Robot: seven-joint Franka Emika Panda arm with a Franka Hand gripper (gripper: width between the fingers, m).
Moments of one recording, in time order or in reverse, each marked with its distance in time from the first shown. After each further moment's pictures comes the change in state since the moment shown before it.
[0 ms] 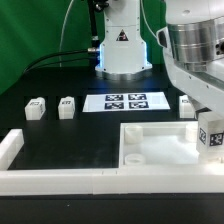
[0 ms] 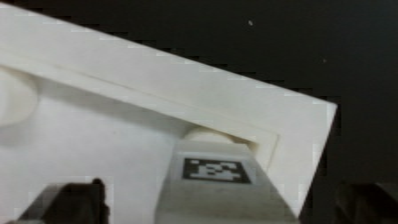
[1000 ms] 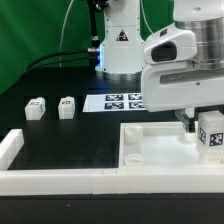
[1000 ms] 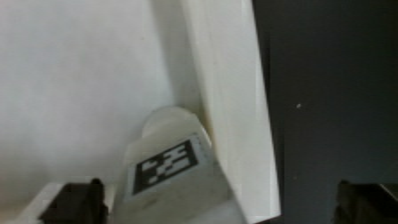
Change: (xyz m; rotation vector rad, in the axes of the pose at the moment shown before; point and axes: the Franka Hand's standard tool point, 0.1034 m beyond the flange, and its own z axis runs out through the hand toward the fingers) arm 0.000 0.000 0.000 -0.040 0.022 -1.134
